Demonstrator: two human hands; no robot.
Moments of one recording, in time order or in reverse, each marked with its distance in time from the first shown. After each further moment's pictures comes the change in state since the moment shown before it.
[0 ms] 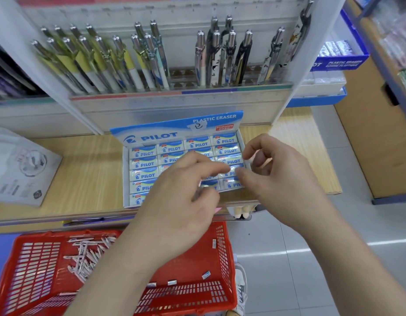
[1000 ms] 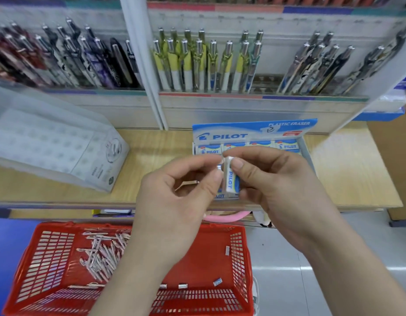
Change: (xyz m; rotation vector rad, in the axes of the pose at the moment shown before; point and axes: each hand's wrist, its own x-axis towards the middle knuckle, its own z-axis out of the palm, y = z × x) left_hand -0.042 -0.049 -0.058 -0.672 0.361 -0.070; right_hand -0.017 -0.080 0.069 0.778 -0.252 0.171
